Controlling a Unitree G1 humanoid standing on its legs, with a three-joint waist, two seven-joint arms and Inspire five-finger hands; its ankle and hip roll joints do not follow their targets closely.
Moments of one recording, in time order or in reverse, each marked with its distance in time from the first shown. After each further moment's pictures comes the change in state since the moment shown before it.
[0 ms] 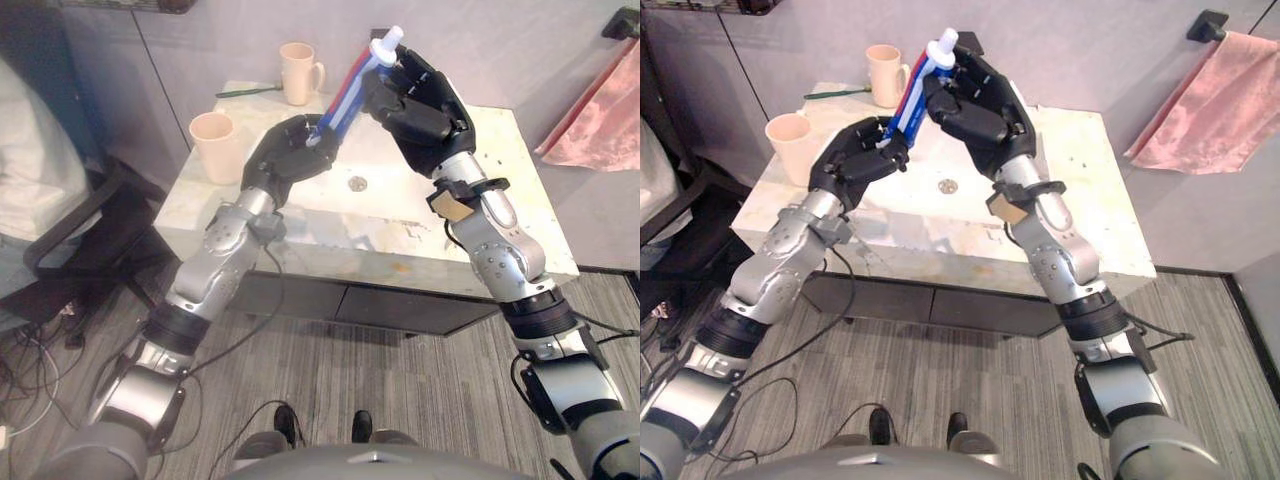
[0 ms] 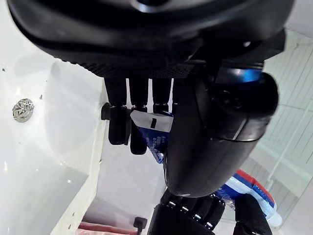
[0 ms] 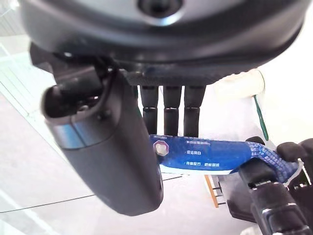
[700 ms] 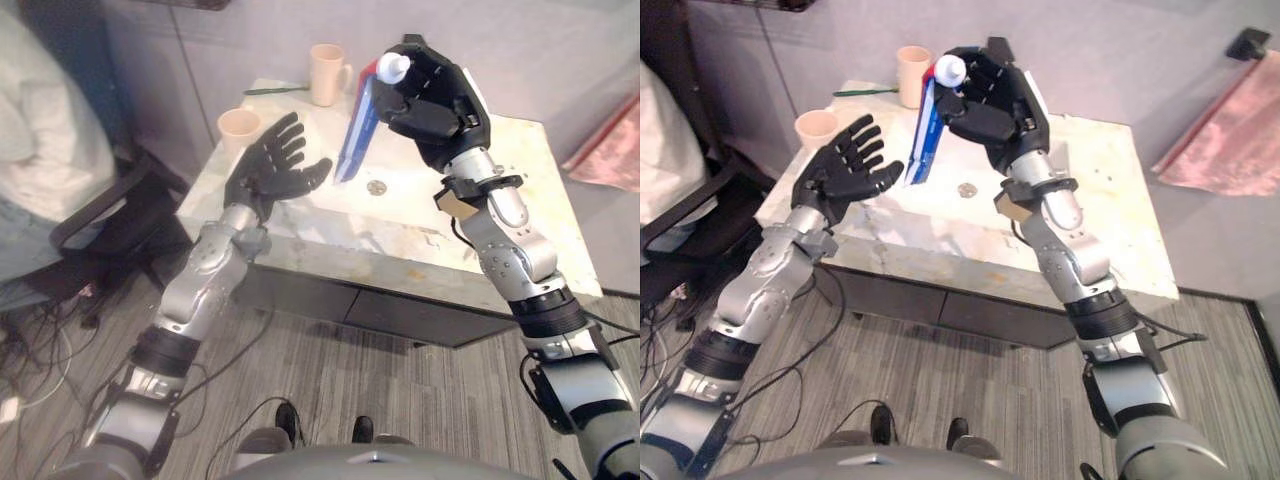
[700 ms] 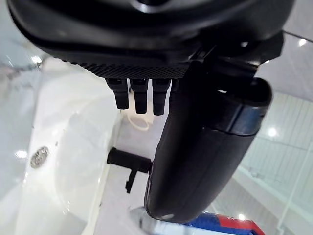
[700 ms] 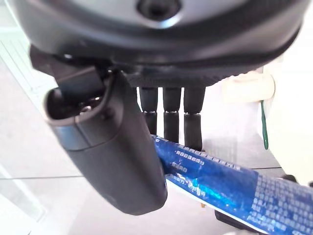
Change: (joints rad) left arm 0.173 0.000 0.102 -0.091 0.030 0.045 0.017; right arm 0.000 -0.055 -0.005 0.003 -0.145 -0.066 -0.029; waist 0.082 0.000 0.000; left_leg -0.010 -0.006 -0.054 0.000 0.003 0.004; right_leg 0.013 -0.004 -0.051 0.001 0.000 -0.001
